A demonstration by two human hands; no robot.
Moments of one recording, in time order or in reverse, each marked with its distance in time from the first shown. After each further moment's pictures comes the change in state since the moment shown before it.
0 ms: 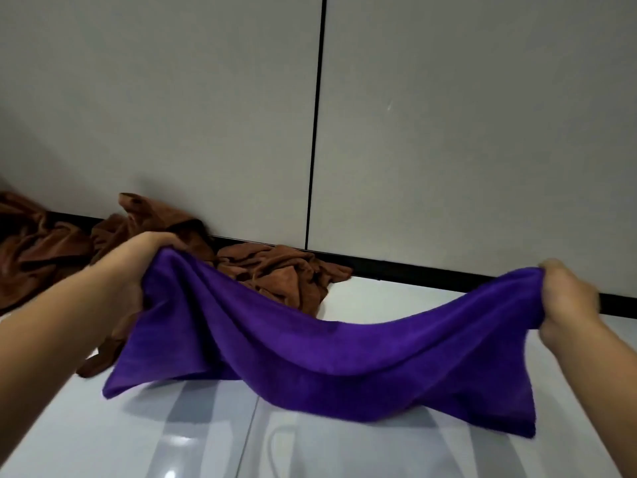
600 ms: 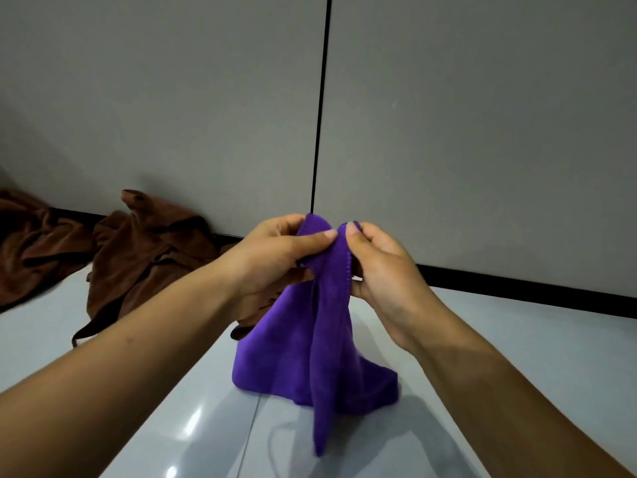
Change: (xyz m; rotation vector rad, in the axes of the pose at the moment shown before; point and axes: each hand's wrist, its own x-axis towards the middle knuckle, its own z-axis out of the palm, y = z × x) left_hand -0.061 0.012 0.105 -0.016 -0.525 0.218; right_hand -0.136 -0.006 0.106 0.037 -0.930 -0.127
